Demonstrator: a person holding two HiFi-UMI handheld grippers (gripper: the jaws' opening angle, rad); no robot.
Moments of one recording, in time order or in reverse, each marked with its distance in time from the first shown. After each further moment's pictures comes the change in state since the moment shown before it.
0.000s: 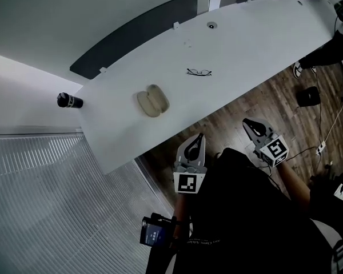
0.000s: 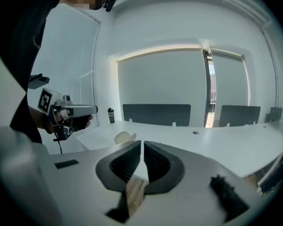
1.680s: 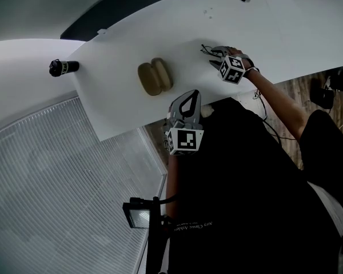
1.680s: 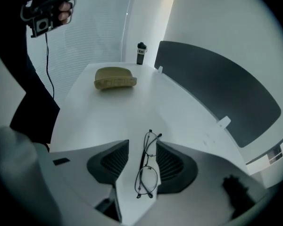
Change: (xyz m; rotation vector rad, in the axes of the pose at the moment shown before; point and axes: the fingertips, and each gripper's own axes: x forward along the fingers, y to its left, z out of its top) left arm 0.135 0.115 -0.045 0.191 0.352 0.124; right arm 0.352 -0.091 -0.096 -0.672 0.534 0.465
